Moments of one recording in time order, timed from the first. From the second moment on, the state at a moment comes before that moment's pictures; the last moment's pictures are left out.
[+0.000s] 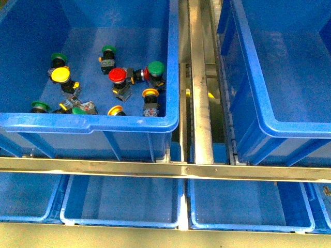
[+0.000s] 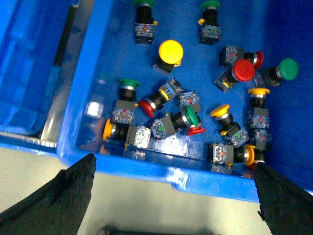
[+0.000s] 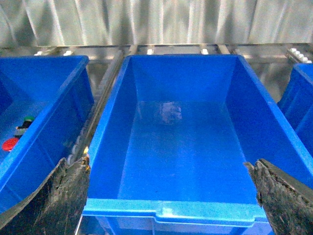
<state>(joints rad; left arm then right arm) 0.05 1.32 0.72 -0.07 0.18 -0.09 0.00 0.00 0.02 0.00 0.00 0.00</state>
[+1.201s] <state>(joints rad) -0.20 2.30 1.46 0.07 0.24 0.13 0.00 0.00 0.02 0.00 0.00 0.00</state>
